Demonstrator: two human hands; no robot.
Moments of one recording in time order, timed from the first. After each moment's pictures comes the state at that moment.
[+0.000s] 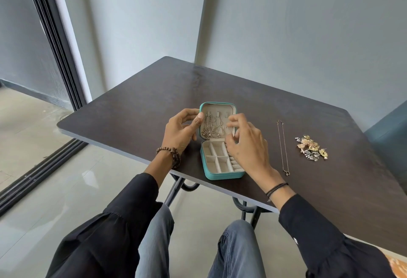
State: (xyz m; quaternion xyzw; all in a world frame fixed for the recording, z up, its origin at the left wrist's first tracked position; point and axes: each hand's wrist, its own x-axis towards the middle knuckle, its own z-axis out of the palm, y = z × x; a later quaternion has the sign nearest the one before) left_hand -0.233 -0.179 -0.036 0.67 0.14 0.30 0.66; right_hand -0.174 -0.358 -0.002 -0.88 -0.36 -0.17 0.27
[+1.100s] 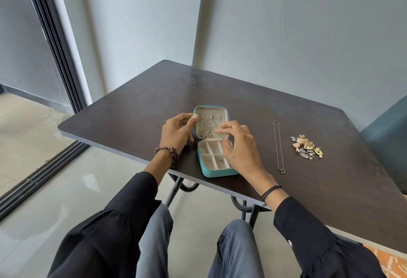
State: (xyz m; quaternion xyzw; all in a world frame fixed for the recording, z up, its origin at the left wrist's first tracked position) left_hand -0.238 -0.185 -0.030 0.70 0.20 0.29 0.61; right_hand -0.172 -0.362 -0.017 -0.85 -0.38 -0.11 0.34
